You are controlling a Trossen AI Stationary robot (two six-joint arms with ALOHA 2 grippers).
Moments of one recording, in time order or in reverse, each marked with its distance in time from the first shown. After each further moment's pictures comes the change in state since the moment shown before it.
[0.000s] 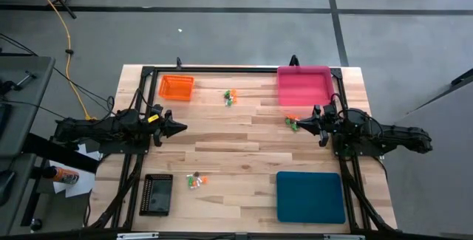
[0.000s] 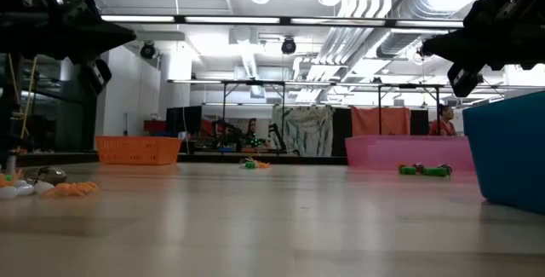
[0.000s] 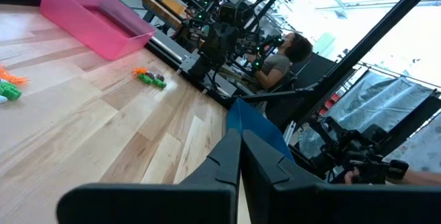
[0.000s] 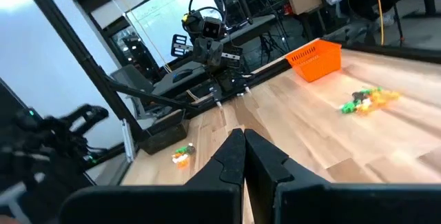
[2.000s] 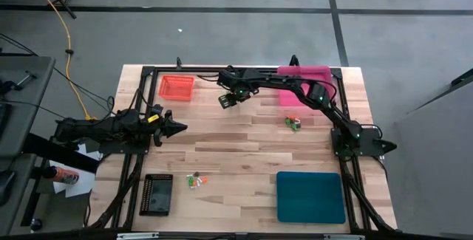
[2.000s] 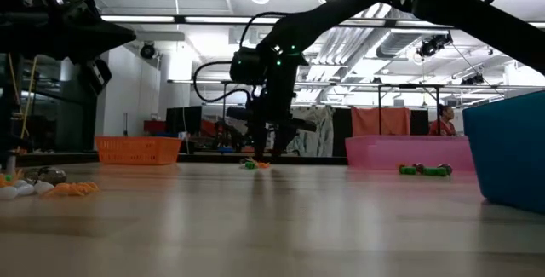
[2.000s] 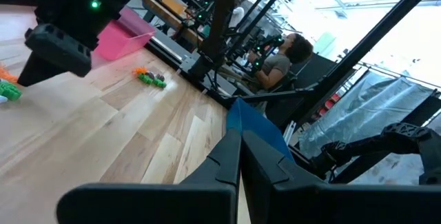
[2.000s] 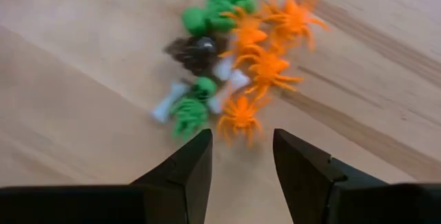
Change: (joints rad) left arm 0.000 0.001 0.000 0.000 0.000 0.000; right arm -0.238 2.403 2.036 -0.976 0.123 0.208
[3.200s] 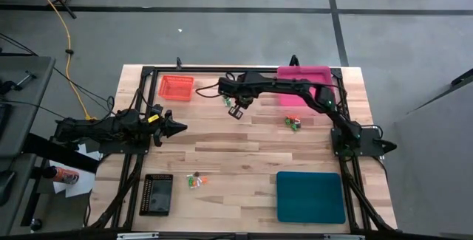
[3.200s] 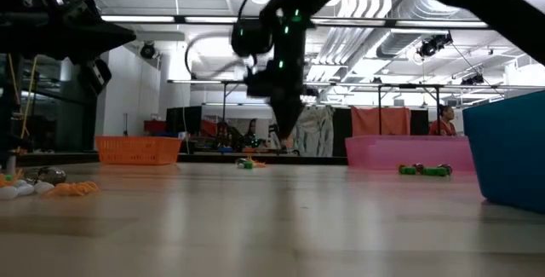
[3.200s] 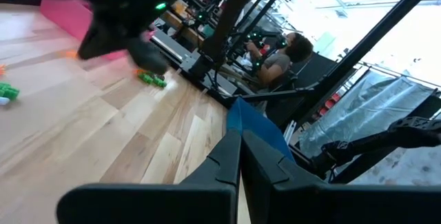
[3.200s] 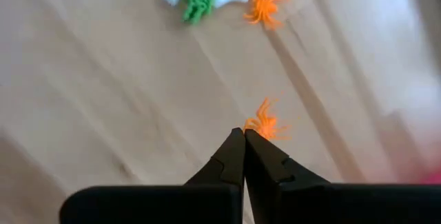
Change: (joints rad) left arm 0.000 0.000 0.000 -0.002 0.000 0.000; right arm 0.093 -0.134 -0.016 -0.214 0.158 -0.435
